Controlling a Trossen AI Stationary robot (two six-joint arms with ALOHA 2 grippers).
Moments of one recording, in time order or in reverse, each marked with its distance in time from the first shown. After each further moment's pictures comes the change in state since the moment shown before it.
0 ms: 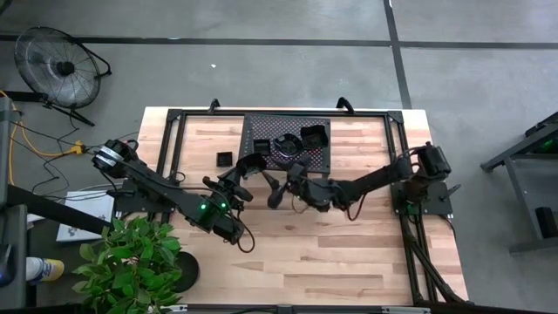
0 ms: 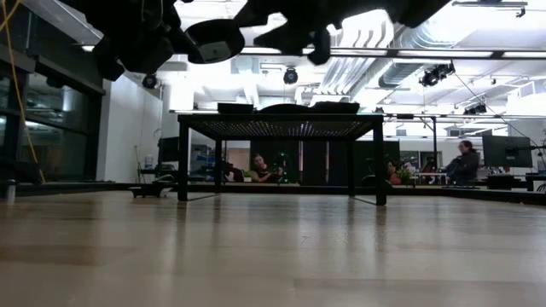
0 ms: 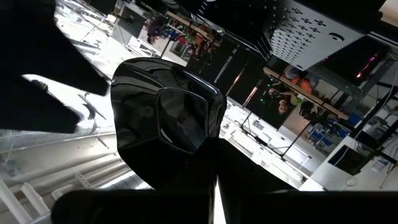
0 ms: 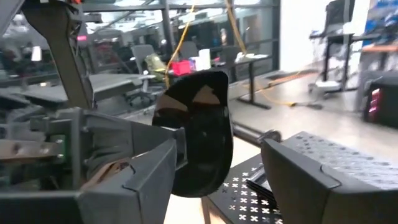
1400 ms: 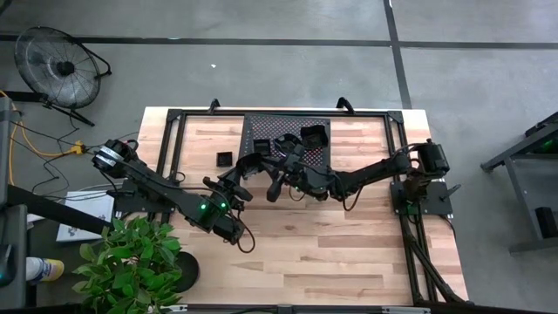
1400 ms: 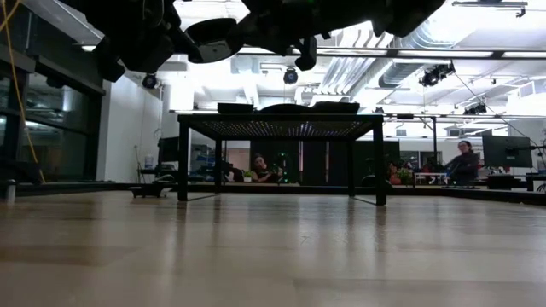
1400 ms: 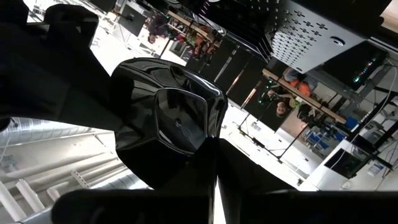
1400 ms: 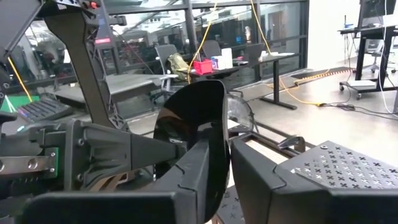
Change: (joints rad) left arm 0.000 0.000 0.000 -0.001 0.001 -0.026; right arm -0.089 -0.003 0.002 -0.002 -0.209 0.029
